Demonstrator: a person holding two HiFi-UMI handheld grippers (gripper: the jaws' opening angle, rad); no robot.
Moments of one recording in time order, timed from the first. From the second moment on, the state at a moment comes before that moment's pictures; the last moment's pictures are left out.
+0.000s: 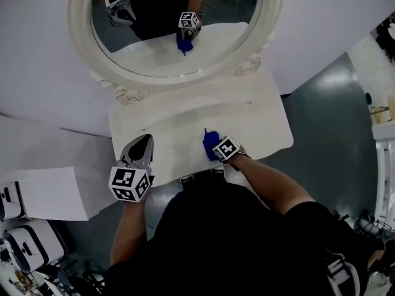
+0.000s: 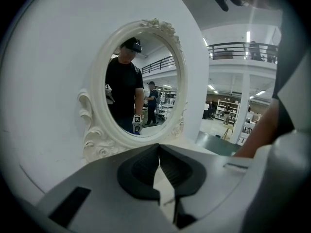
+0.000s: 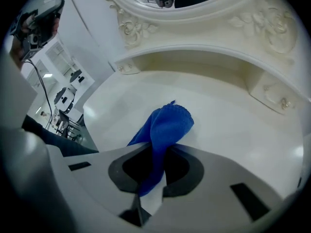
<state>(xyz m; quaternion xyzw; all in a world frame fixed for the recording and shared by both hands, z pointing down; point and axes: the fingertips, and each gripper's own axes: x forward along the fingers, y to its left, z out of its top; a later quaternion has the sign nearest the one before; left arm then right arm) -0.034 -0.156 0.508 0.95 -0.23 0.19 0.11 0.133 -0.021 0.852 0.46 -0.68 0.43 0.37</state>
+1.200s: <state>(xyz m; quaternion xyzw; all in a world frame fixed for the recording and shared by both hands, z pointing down) 0.132 -0.111 0.514 0.97 -0.13 0.20 0.09 0.434 0.163 0.853 0.63 -0.48 0.52 0.31</state>
